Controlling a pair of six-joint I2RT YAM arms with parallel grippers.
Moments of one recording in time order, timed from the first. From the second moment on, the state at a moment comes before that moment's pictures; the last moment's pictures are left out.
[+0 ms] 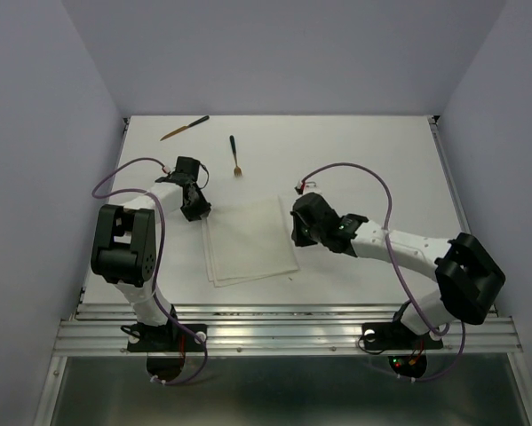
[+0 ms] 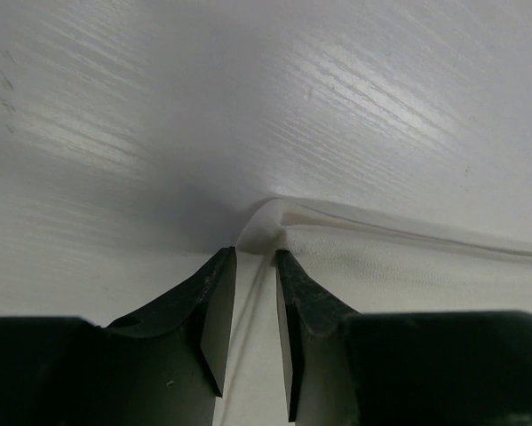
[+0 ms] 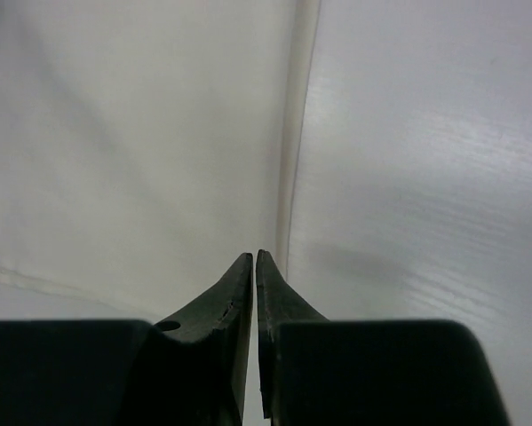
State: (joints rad) left arm -0.17 1.72 1.04 -0.44 -0.09 -0.65; right arm 0.85 1.46 0.87 -0.25 0.20 0.58
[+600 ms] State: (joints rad) left arm -0.17 1.72 1.04 -0.42 -0.08 -0.65; right arm 0.67 1.98 1.37 -0.23 0.19 0.49
